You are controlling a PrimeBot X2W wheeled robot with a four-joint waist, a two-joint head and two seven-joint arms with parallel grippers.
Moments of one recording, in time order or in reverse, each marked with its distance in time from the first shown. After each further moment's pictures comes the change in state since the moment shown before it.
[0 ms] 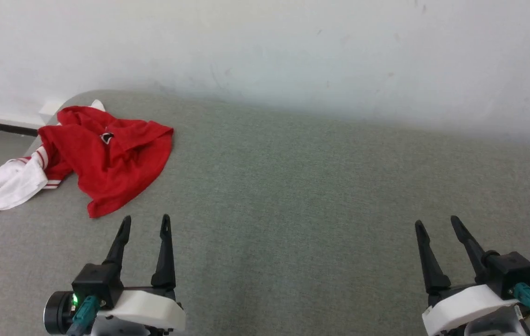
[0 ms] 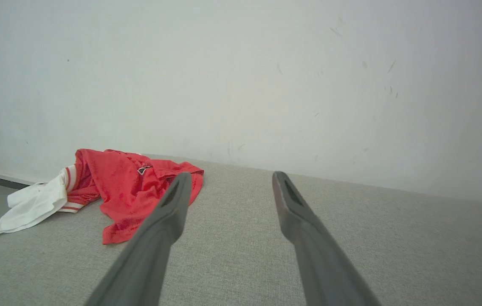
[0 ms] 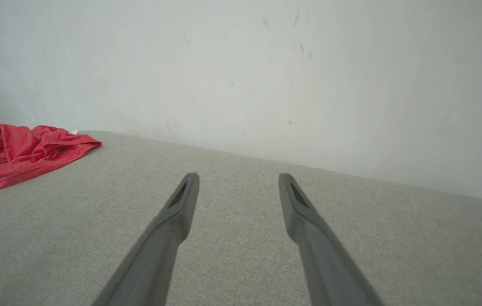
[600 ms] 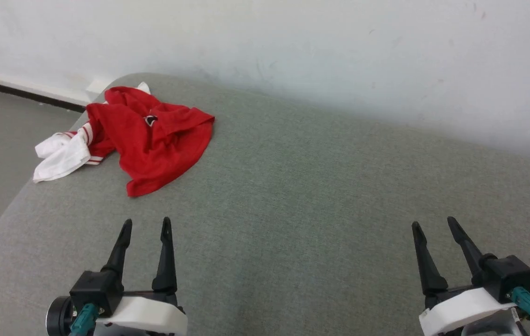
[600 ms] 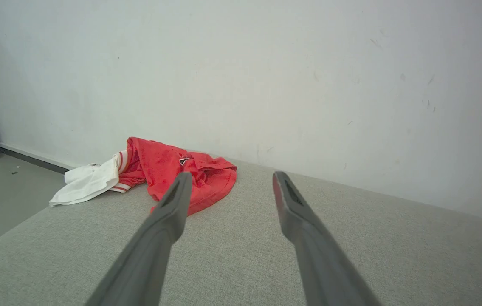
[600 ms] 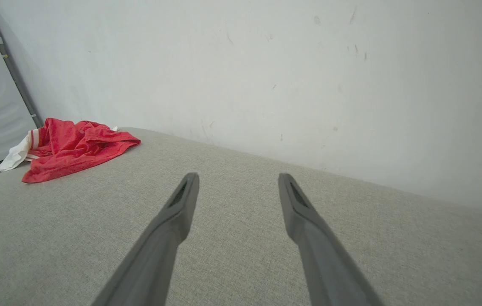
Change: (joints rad) left arm 0.018 0.000 -0.012 -0.005 -0.030 0.004 -0.036; right arm 0.002 0.000 0.014 0.015 0.006 0.000 -0.036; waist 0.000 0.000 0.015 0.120
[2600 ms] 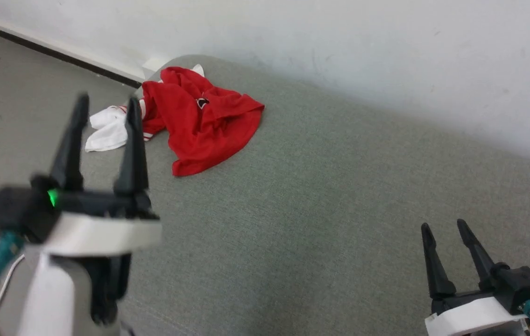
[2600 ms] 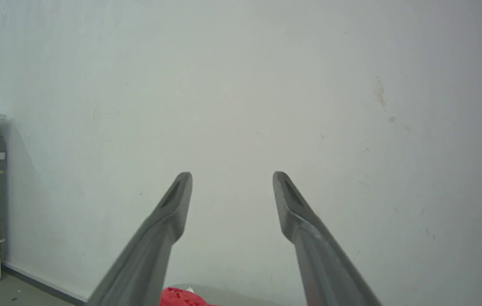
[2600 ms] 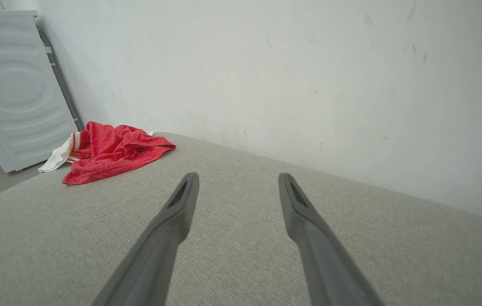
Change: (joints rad) left arm -0.257 0.074 0.005 -0.270 -0.098 -0.023 0.087; right arm 0.024 0.001 -0.013 0.002 0.017 -0.001 -0.079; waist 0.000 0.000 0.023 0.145
